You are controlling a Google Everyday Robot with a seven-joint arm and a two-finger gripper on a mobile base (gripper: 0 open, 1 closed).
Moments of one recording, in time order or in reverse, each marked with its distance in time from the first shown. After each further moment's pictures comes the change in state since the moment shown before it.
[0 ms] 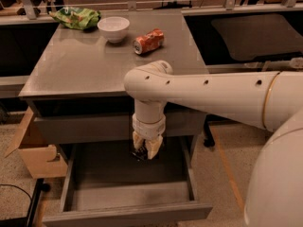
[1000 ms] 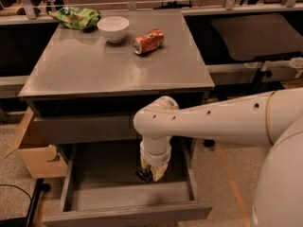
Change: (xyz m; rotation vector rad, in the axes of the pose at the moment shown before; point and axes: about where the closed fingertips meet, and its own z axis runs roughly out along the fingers) arm -0.001 0.026 0.089 0.038 0.039 0.141
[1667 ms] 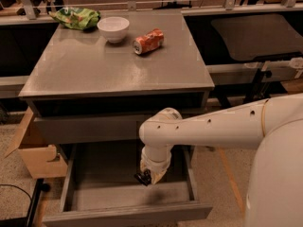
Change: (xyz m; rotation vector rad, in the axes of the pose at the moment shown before) arm 0.004 -0.009 0.040 0.078 -0.027 -0.004
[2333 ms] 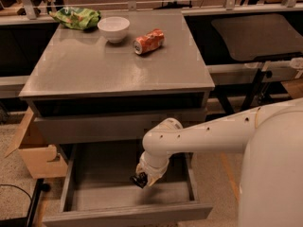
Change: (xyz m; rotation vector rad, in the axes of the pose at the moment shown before) arm -0.003 -0.018 0.039 0.103 -0.042 -0.074
